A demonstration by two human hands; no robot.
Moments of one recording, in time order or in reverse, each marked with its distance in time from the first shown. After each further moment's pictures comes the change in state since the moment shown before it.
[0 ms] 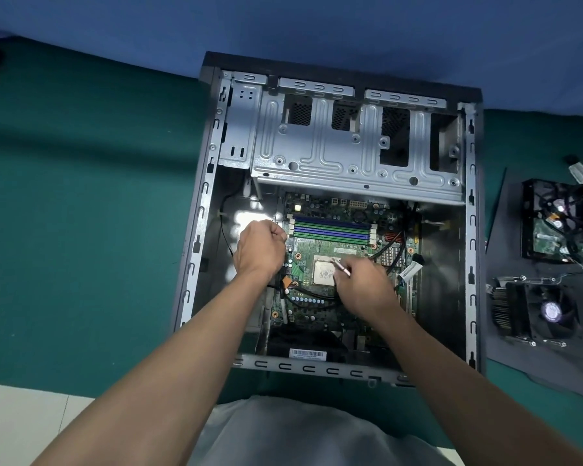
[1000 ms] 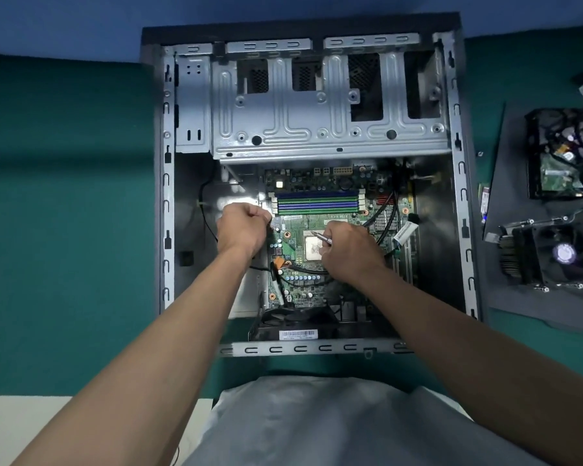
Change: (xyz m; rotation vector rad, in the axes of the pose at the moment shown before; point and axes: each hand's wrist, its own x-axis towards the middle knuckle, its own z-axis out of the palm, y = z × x) left_hand 0.007 0.002 -0.003 -0.097 -0.012 -0.107; right_hand 0.018 0.003 0.012 -0.106 0.041 -0.056
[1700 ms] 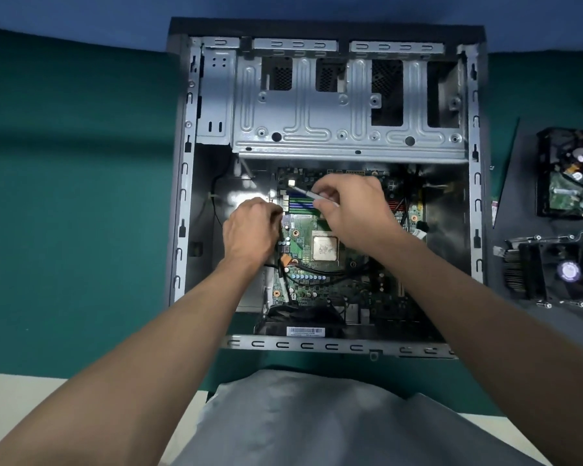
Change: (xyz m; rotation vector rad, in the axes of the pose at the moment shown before) left_hand -0.013 -0.006 -0.008 0.511 0.083 0.568; right_hand 0.013 -0.029 -0.054 0.158 0.131 -0.330
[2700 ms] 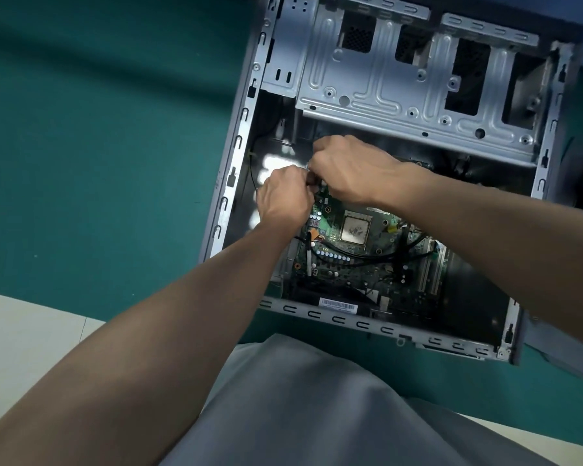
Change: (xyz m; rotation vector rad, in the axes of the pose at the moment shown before) left_hand -0.001 0.005 -0.007 -0.135 -0.045 -0.293; right_hand 0.042 -0.060 0.017 -0.698 -0.385 -0.627
